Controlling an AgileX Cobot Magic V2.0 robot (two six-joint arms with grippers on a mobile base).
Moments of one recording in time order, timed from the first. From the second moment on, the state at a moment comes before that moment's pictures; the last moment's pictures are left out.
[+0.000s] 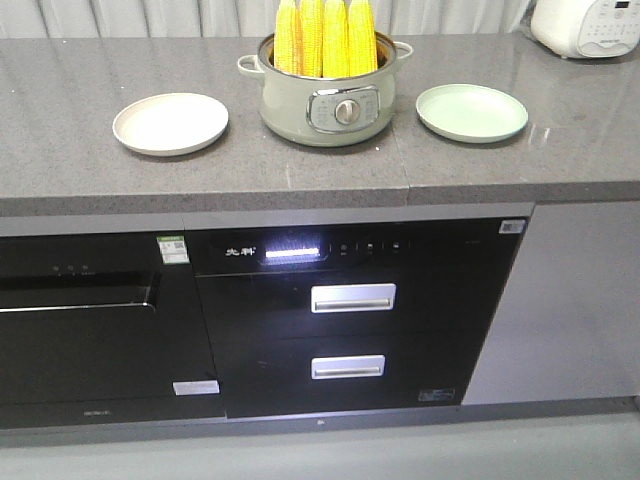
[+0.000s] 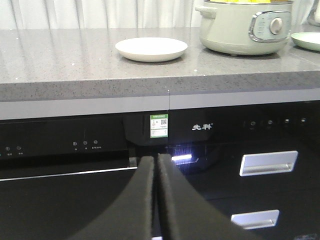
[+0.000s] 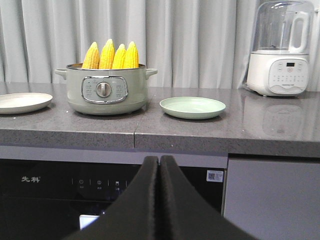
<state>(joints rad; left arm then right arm) -0.03 -0.01 0.03 -0.05 0.21 0.01 0.10 -0.01 0.03 0.02 0.00 -0.04</state>
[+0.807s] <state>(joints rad) -0.03 -0.01 0.03 -0.05 0.21 0.01 0.10 -0.01 0.03 0.02 0.00 -0.04</state>
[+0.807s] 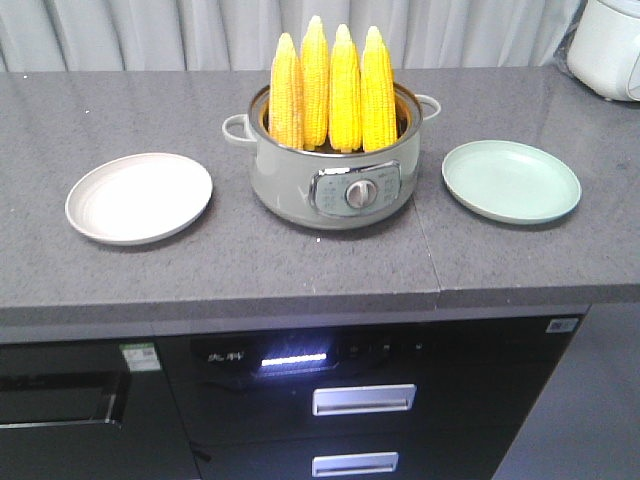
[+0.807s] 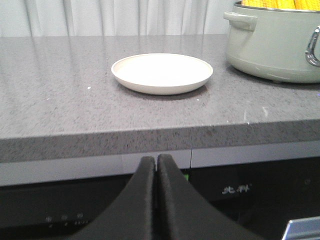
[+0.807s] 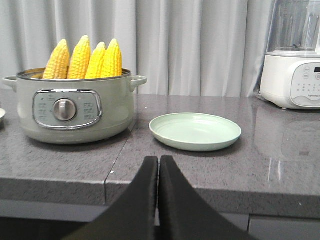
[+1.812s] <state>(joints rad) -0.03 -0.01 0.03 -0.05 0.21 0.01 0.10 -0.01 0.03 0.02 0.00 -0.04</state>
